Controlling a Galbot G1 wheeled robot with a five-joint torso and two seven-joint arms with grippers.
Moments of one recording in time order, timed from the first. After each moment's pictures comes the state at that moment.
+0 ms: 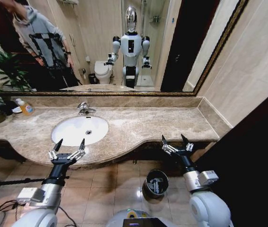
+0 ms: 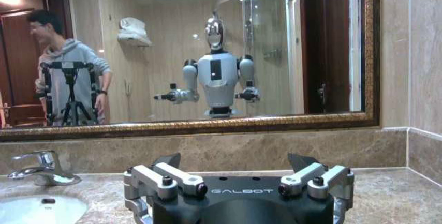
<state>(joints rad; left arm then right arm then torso) 1.84 -1.36 -0.82 -2.47 -0.37 0.04 0.05 -1.69 1.50 0.58 2.43 0.15 -0.14 -0.05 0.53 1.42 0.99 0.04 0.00</state>
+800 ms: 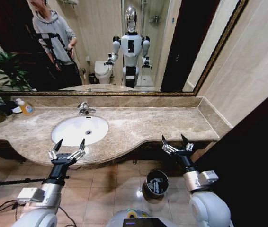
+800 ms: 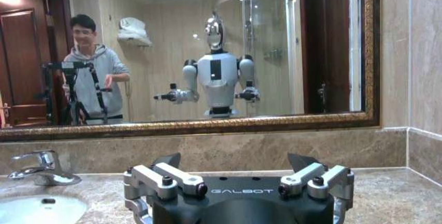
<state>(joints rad) 1.84 -1.36 -0.82 -2.47 -0.37 0.04 0.05 -1.69 1.50 0.58 2.43 0.15 -0.14 -0.05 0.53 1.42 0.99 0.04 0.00</state>
